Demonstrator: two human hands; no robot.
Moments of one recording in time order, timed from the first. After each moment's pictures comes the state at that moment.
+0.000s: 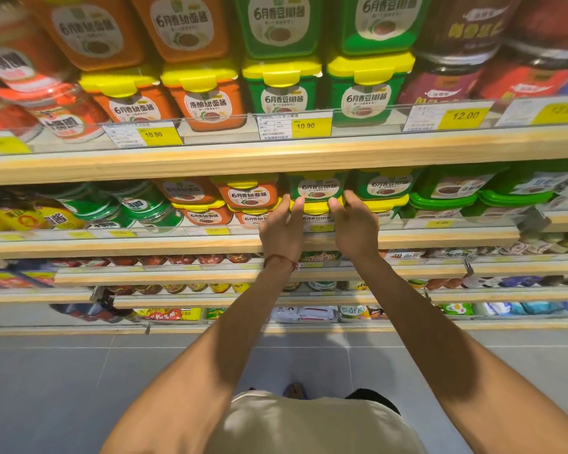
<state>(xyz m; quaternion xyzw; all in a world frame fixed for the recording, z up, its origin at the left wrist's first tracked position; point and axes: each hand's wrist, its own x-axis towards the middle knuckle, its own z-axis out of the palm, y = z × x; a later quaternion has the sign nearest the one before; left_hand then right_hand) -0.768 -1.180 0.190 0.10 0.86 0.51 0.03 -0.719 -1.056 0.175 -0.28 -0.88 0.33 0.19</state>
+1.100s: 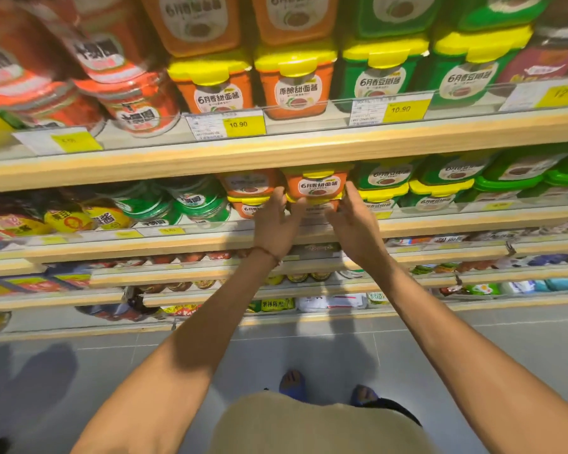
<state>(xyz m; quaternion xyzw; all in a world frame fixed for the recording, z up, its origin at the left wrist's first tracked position) -0.845 -1.304 0.178 0.22 0.83 0.51 0.07 -0.748 -1.167 0.187 -0.15 -0.80 0.56 0.18</state>
